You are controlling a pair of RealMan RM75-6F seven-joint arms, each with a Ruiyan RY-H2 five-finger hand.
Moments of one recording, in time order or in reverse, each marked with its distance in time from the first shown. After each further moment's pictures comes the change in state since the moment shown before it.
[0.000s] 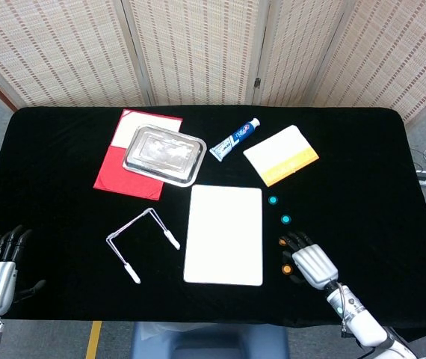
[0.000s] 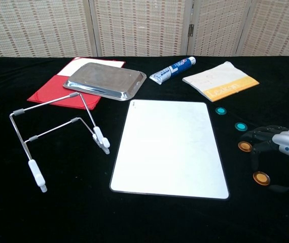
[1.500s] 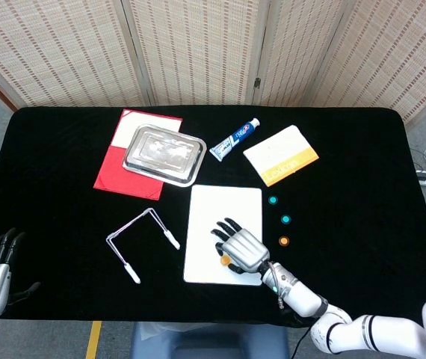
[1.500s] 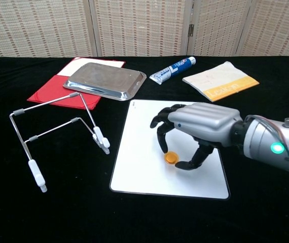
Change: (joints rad) left arm 0.013 -0.002 0.001 0.033 -0.016 -0.003 -0.030; right arm 0.316 -0.157 0.167 -0.142 0.234 -0.237 -0.324
